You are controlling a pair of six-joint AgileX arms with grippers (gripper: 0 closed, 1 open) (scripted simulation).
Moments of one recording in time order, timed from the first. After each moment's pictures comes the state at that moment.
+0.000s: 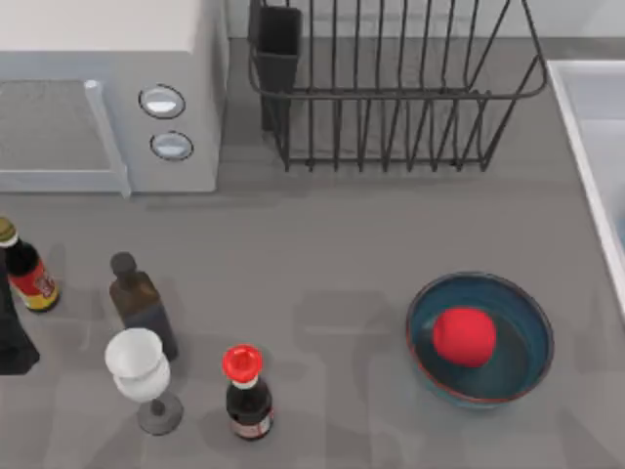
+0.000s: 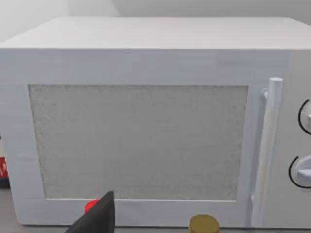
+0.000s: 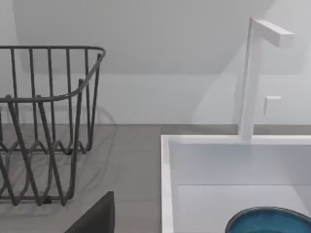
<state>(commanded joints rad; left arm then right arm) 0.00 0.00 0.00 0.00 0.00 0.00 0.00 0.00 0.00 0.00 0.00 0.00</state>
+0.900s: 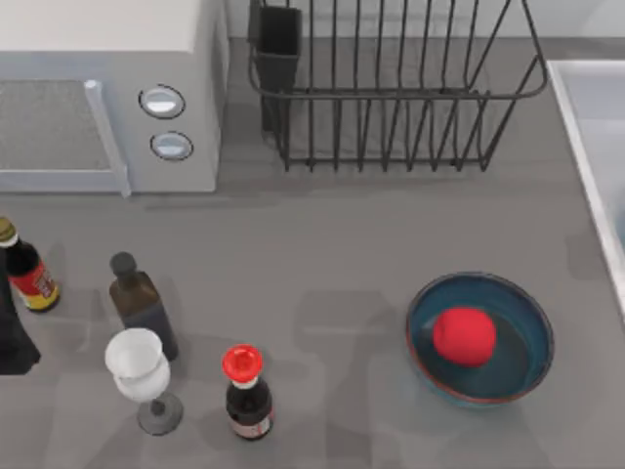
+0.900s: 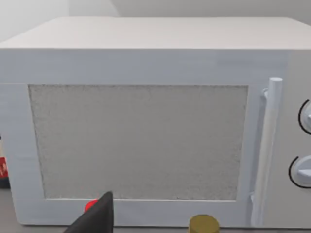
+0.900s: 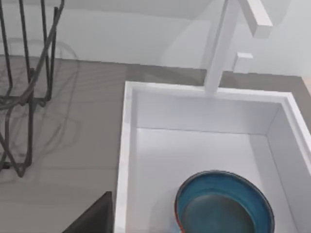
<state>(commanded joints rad) 0.00 0.00 0.00 0.00 0.00 0.00 -0.09 0.74 0.72 -0.35 -0.02 -0.11</state>
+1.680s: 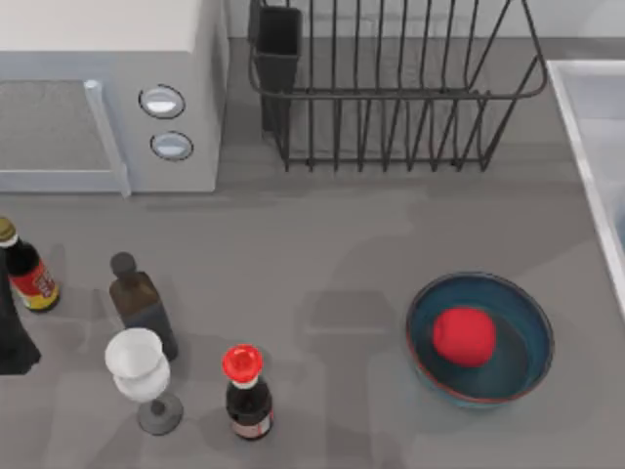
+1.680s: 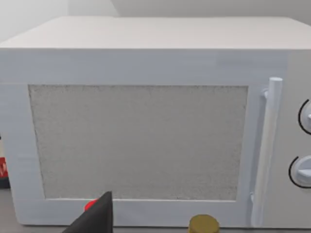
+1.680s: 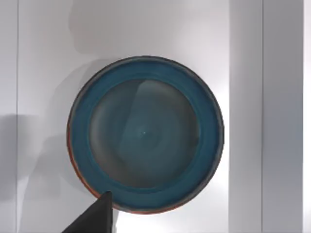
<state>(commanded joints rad) 0.00 0.00 0.00 0.00 0.00 0.00 -0.31 2.07 1.90 -1.00 -0.02 -0.30</state>
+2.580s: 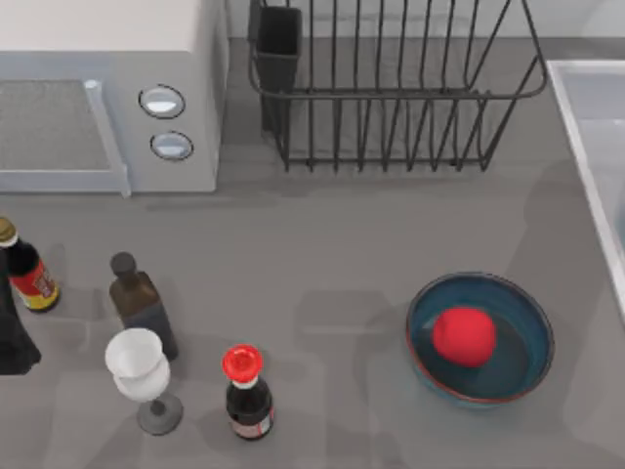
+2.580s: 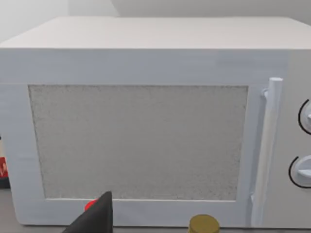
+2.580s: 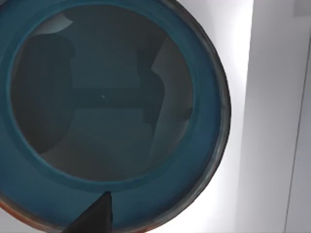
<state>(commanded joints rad) 0.00 0.00 0.00 0.00 0.00 0.00 -0.38 2.57 2.34 -1.25 -0.03 -0.36</state>
